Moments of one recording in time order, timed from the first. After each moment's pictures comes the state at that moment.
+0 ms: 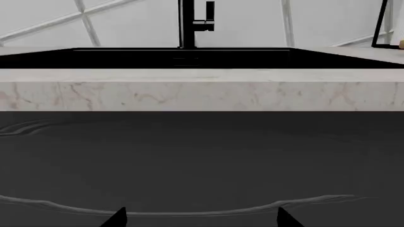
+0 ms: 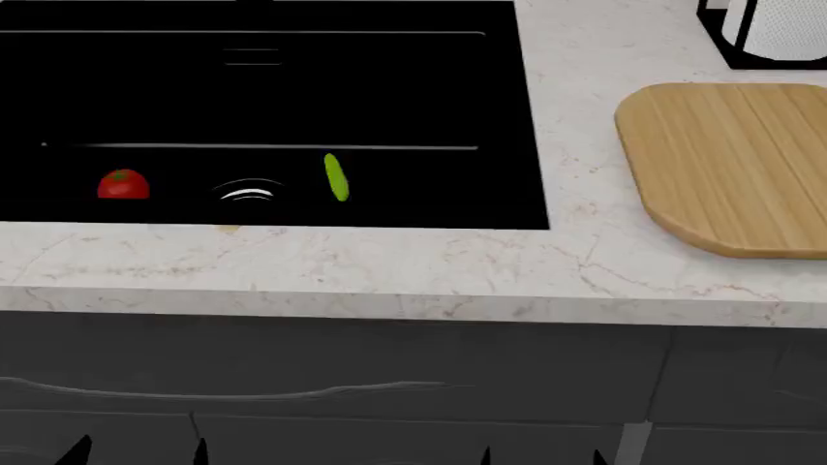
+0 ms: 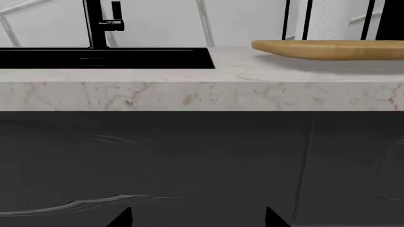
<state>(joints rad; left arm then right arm) 0.00 0.00 0.00 0.00 0.00 0.00 0.00 0.00 0.00 0.00 0.00 0.00 0.00 0.00</state>
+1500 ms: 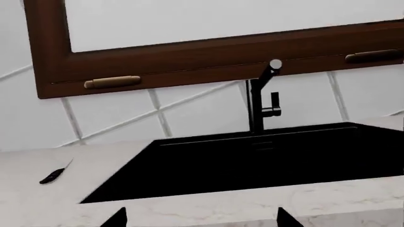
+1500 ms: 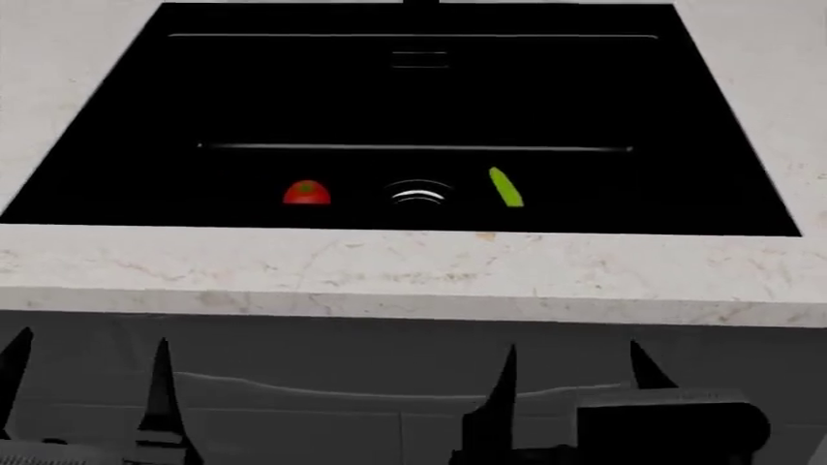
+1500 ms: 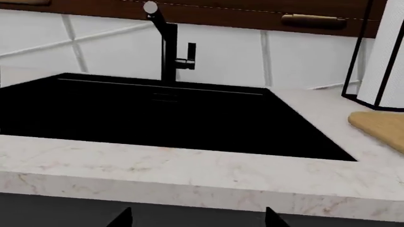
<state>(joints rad) -0.08 -0.16 0.12 0.20 -0.03 0.02 -0.13 0.17 0.22 -0.09 -0.43 0.18 0.54 0.13</state>
